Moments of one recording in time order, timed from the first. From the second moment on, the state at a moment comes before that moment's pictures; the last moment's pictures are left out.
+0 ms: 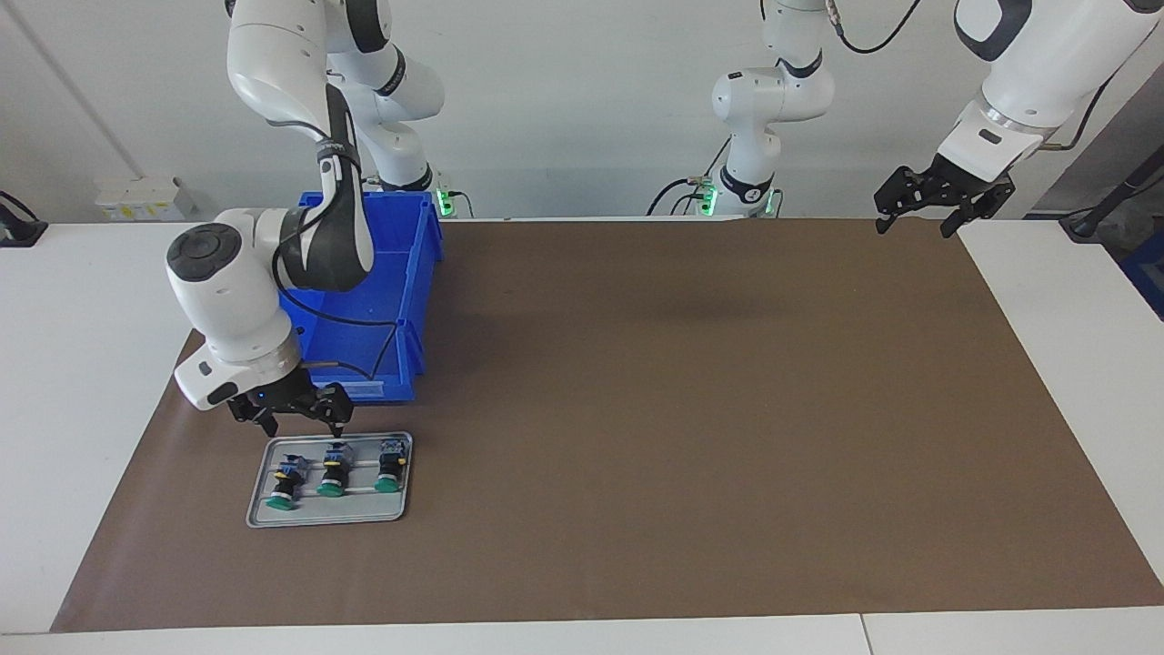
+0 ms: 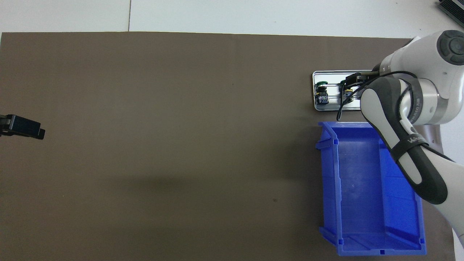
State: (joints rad) left arm 0.01 -0.05 0.00 -1.61 -0.02 1.48 0.14; right arm 0.06 0.43 -0.08 -1.63 -0.02 2.19 -0.01
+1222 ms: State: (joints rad) left arm 0.01 -0.05 0.00 -1.61 -0.02 1.48 0.14; right arm 0.06 0.53 -0.08 -1.71 0.02 2.37 -0.03
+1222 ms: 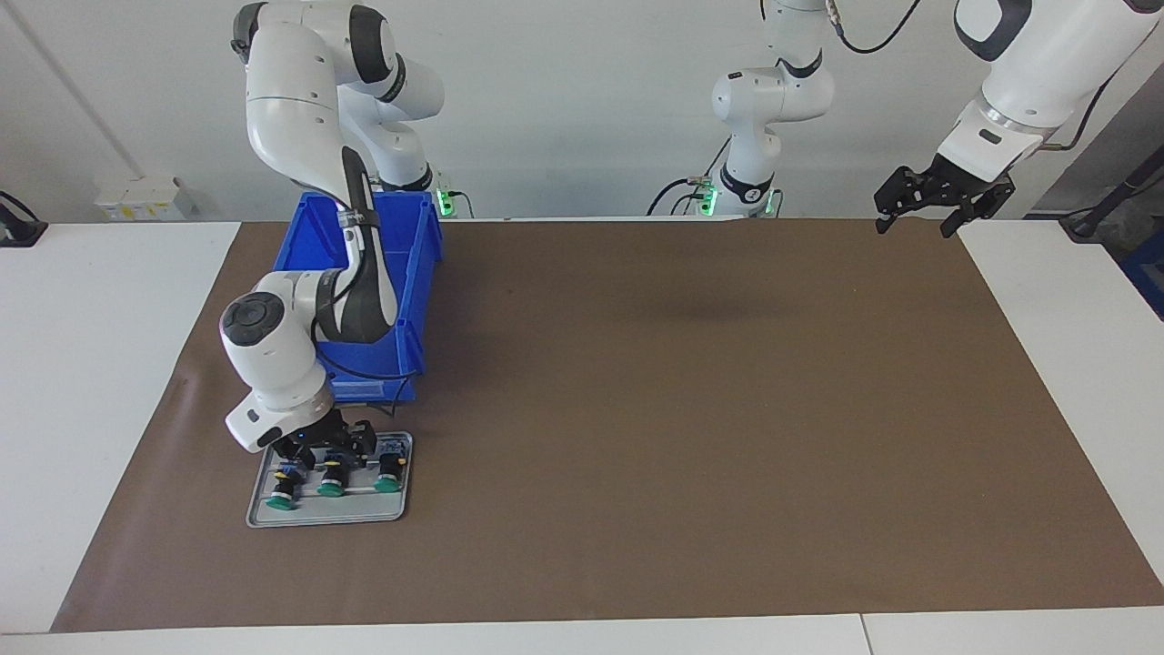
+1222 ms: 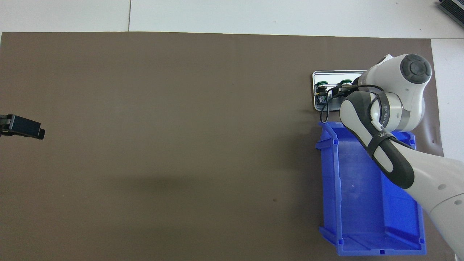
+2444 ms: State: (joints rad) left arm 0.01 -0.05 0.00 -1.61 -0.02 1.48 0.14; right arm 0.16 0.48 -0.08 -1.29 0.02 1.89 0.71
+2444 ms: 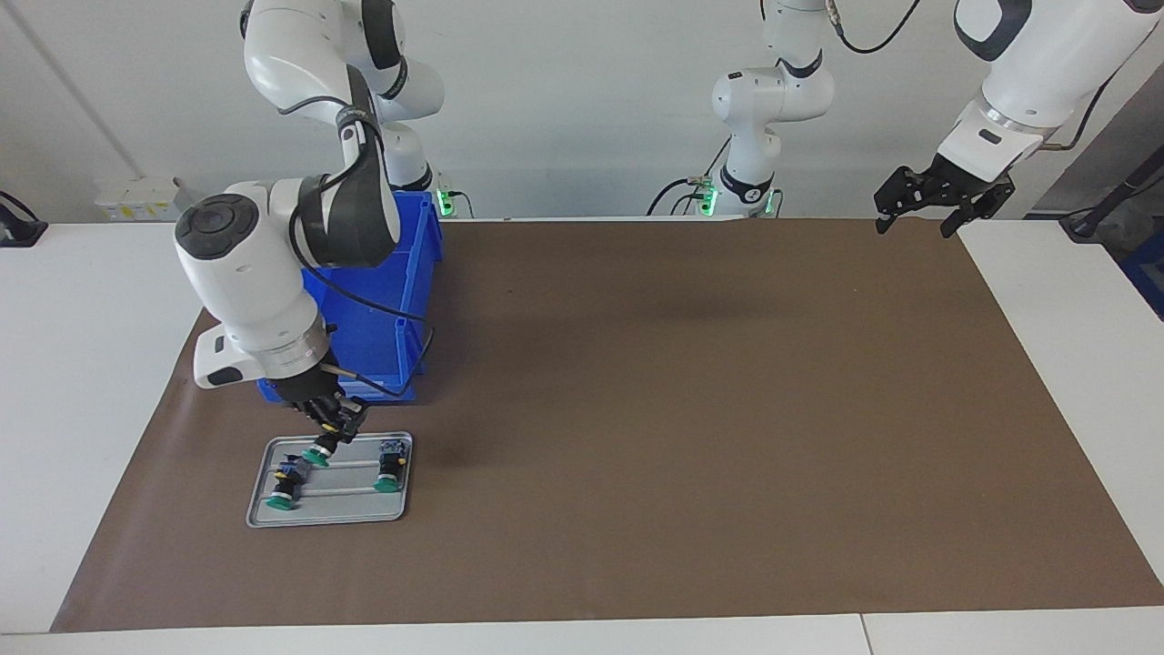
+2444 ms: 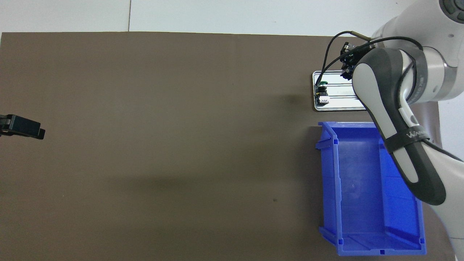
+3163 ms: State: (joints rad) left arm 0.01 -0.05 0.00 -1.61 -0.02 1.48 0.14; right arm 0.55 0.46 -0.07 -1.33 -0.07 1.90 1.75
